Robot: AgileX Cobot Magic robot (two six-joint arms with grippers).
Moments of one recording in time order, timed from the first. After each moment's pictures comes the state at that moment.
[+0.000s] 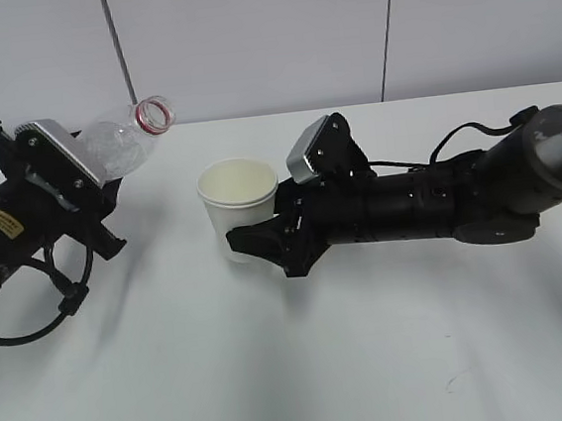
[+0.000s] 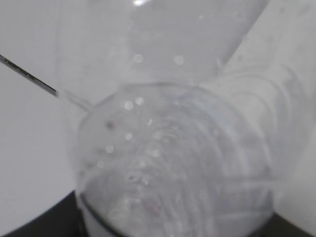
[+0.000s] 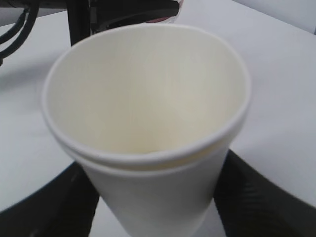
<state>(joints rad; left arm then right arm) -0.22 1.93 -0.67 0.17 -1.09 0.80 0.32 2.12 -1.05 -1.00 -0.88 0.54</state>
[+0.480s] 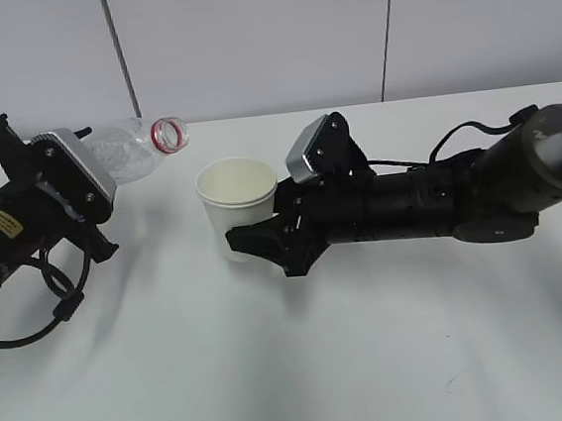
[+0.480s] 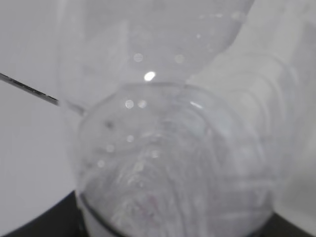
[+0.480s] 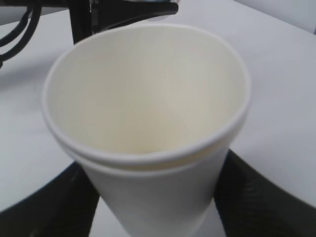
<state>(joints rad) -0.22 1.93 -0.67 0.16 -1.09 0.96 0.32 2.12 -1.06 -1.01 -0.87 0.54</state>
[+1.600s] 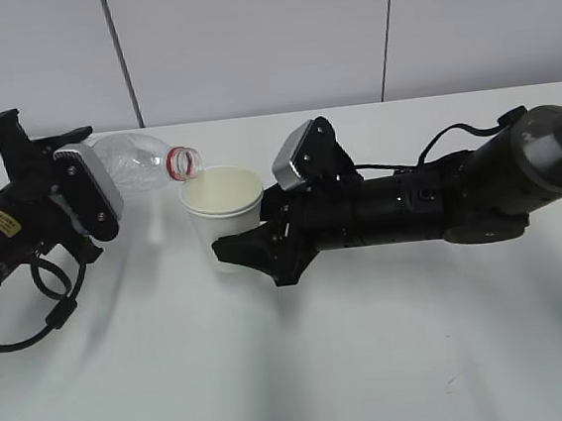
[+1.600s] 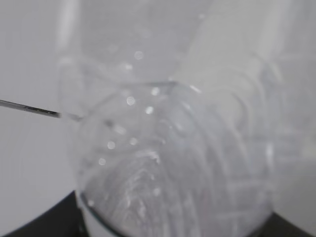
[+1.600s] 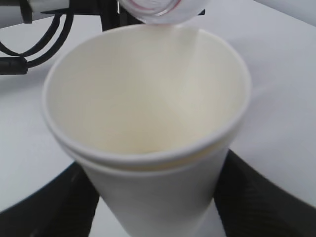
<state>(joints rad) -0.22 1.93 -0.67 0.13 -1.09 1.22 0.35 2.12 -1.07 -1.05 -0.87 0.57</state>
